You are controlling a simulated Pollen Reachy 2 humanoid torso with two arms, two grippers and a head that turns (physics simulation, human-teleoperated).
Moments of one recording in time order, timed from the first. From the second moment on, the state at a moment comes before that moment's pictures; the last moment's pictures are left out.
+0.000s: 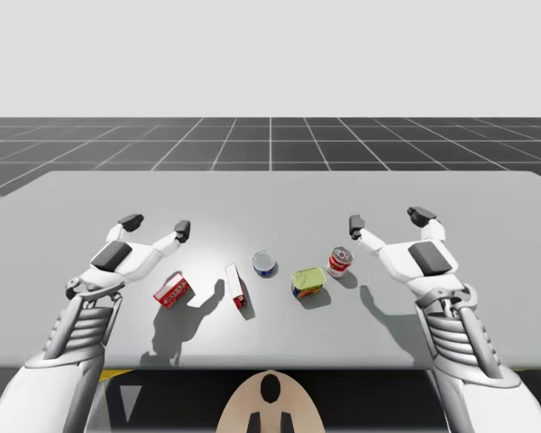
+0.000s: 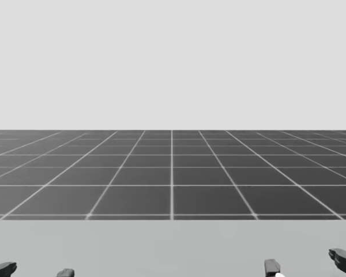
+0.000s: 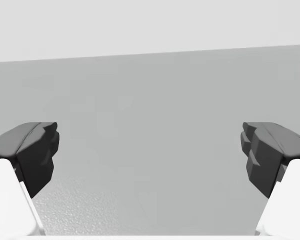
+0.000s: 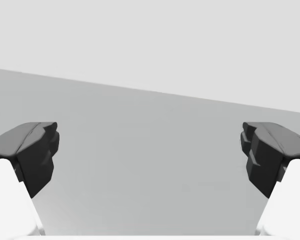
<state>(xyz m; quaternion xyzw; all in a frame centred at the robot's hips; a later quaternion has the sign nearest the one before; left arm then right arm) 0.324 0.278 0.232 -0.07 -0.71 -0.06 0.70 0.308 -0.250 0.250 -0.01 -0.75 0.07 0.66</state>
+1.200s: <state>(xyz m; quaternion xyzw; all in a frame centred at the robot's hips) 0.325 0.275 0.229 -0.07 -0.70 -0.07 0.70 0.310 -0.249 0.249 -0.06 -0.75 0.07 0.65</state>
